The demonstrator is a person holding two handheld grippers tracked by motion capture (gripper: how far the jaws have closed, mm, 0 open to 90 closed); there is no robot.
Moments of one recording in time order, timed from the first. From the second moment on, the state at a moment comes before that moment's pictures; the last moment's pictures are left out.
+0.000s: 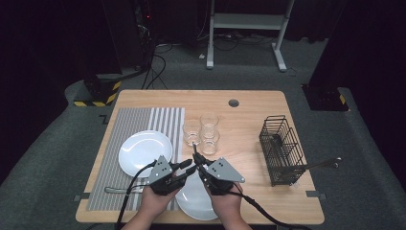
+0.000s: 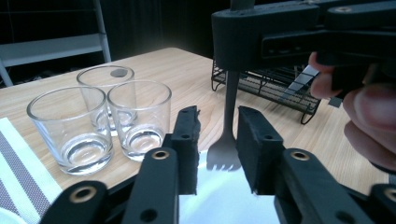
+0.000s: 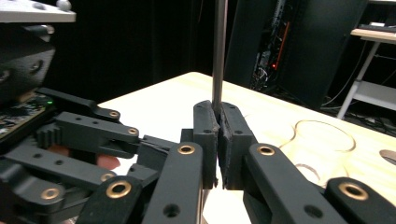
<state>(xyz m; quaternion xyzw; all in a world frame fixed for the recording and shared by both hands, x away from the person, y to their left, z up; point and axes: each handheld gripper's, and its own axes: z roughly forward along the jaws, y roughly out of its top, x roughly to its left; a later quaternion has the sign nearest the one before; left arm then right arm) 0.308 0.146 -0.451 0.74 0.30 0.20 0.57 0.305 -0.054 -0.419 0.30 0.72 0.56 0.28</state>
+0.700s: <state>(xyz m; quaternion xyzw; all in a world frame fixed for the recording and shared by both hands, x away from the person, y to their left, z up) 0.308 0.156 -0.426 0.73 0.31 0.21 0.58 0.307 -0.062 -0.427 0.32 0.72 0.55 0.29</state>
